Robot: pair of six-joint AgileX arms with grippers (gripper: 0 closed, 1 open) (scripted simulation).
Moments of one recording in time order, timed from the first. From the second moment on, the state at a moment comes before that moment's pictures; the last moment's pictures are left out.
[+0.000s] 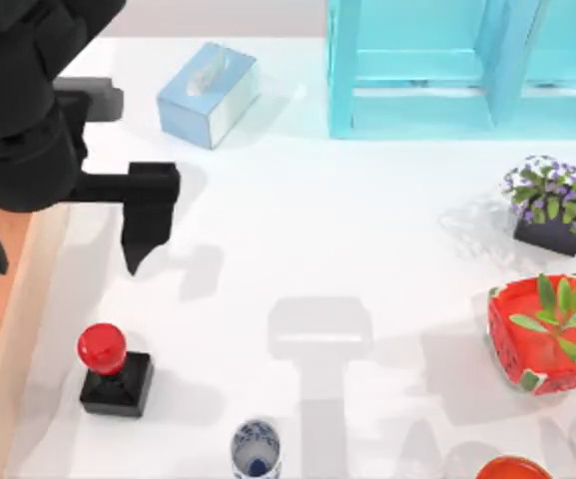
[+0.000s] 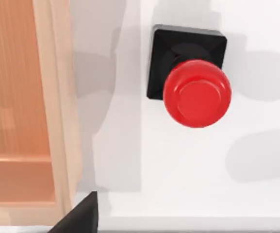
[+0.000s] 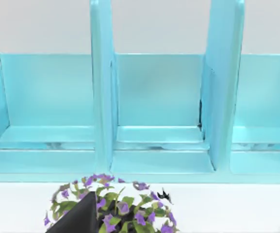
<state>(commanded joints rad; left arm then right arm) -0.45 1.59 1.51 -1.50 -0.01 -0.42 0.00 0.00 0.00 0.00 0.00 0.00</state>
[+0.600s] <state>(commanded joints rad) -0.67 1.66 1.44 -1.37 0.00 -0.65 0.00 0.00 0.00 0.00 0.00 0.00</state>
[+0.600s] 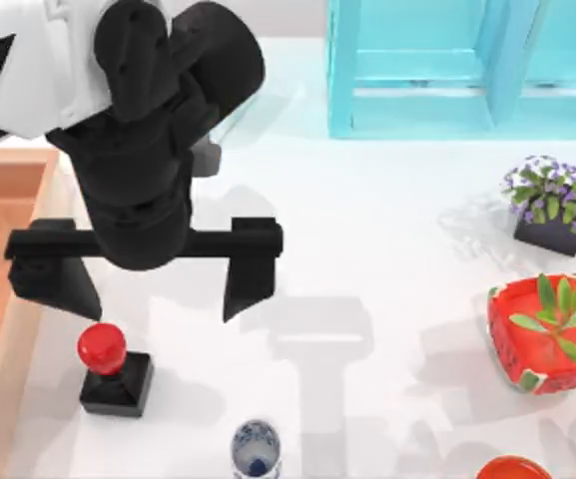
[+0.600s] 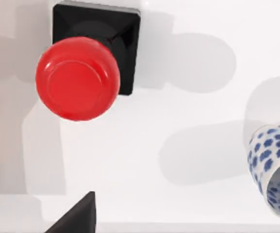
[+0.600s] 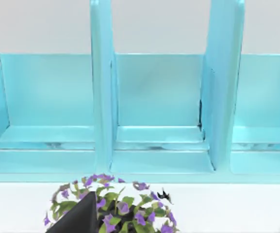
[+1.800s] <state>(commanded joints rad) -1.00 1.80 1.14 -0.90 0.00 -0.97 0.00 0.00 0.00 0.00 0.00 0.00</state>
